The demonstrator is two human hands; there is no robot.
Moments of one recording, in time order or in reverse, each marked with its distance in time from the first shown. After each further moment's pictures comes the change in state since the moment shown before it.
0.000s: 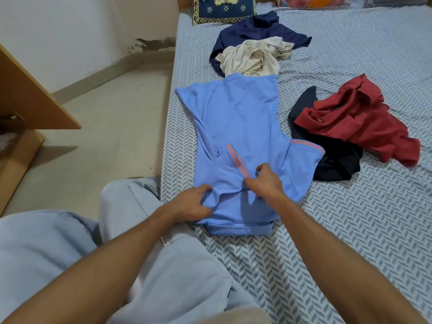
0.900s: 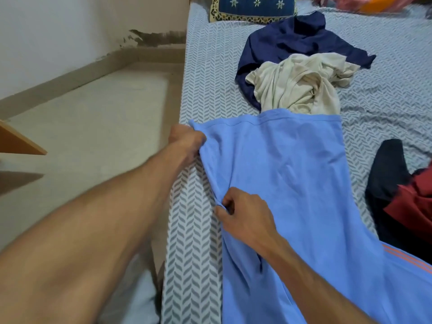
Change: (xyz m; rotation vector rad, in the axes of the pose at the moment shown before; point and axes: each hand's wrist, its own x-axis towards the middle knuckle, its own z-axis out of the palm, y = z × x) left_hand 0.350 -0.106 -0.228 -0.956 0.645 -0.447; right_hand 0.172 -0.180 0.086 -0.266 -0.073 -0.395
